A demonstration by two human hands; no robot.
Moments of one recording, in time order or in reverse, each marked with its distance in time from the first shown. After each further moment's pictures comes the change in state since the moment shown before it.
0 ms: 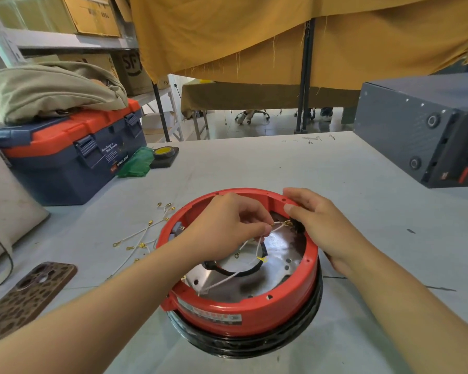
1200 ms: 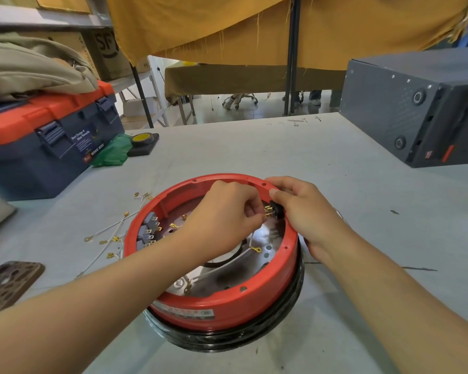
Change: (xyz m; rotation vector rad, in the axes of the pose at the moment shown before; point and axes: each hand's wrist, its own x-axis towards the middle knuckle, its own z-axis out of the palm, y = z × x) left_hand 0.018 0.005 0.029 0.336 0.086 0.076; right_hand 0.001 0.003 0.004 0.125 0.079 0.067
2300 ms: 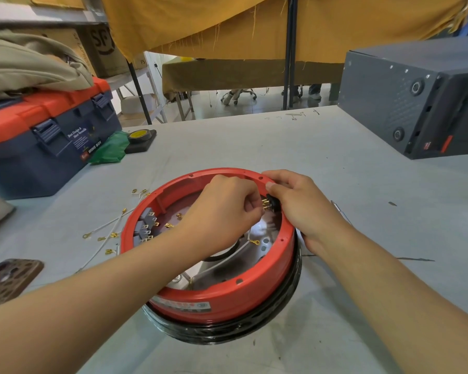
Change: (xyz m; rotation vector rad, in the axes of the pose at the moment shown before) left_hand -0.001 0.005 0.002 0.043 0.012 0.012; right_hand 0.000 0.001 0.001 -0.010 0.005 -0.009
